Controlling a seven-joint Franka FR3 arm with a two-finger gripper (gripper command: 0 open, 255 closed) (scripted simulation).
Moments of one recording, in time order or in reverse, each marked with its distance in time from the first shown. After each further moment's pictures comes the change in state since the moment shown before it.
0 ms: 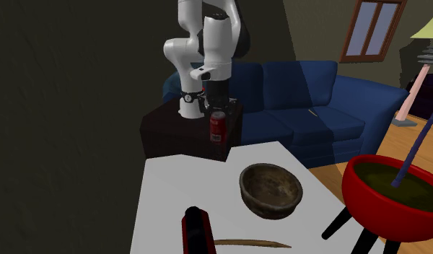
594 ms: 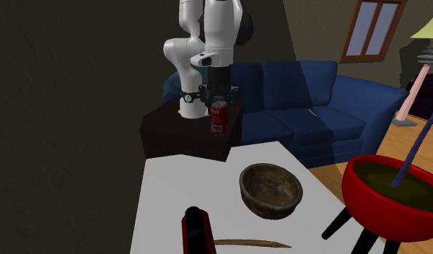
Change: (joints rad) arm 0.024 -0.112 -0.033 0.047 0.025 -0.155 -0.018
